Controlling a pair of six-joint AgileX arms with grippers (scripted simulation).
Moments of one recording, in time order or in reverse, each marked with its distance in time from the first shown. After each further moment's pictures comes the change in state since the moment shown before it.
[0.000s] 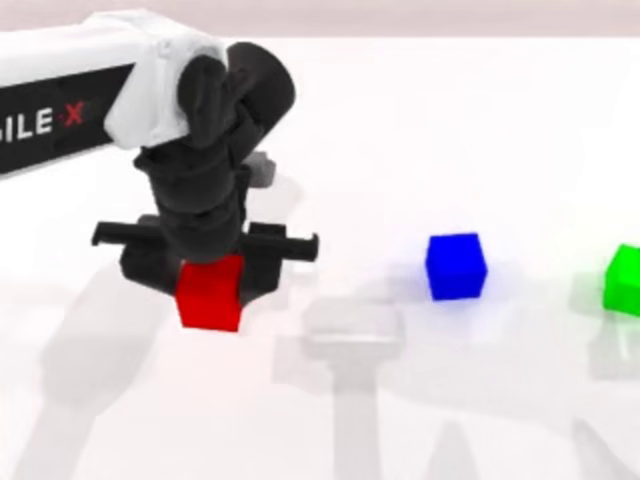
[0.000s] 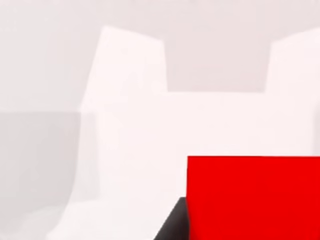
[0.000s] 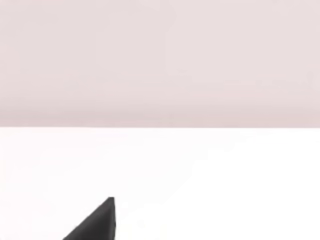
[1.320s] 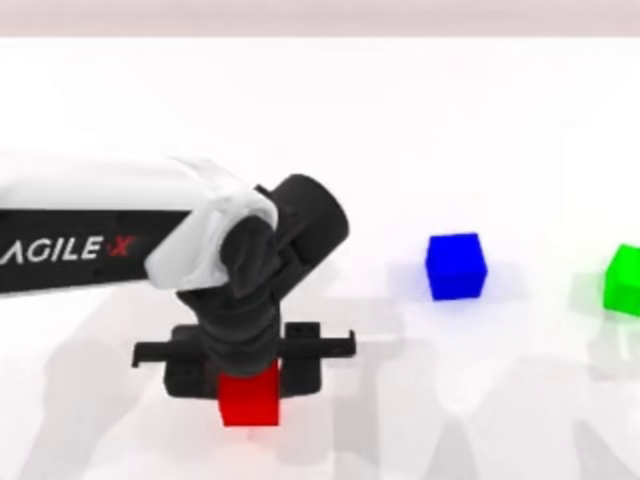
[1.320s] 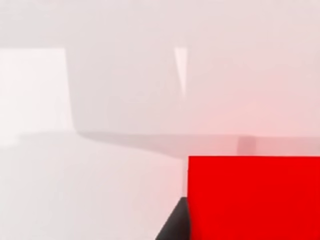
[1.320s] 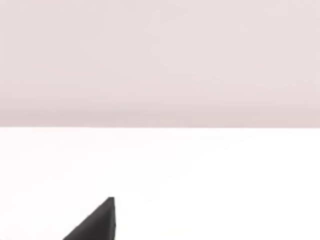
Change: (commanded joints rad) left arm -0.180 -0.045 -0.312 0.286 -0.009 -0.313; right arm 0.000 0.000 0.000 0.000 0.000 0.000
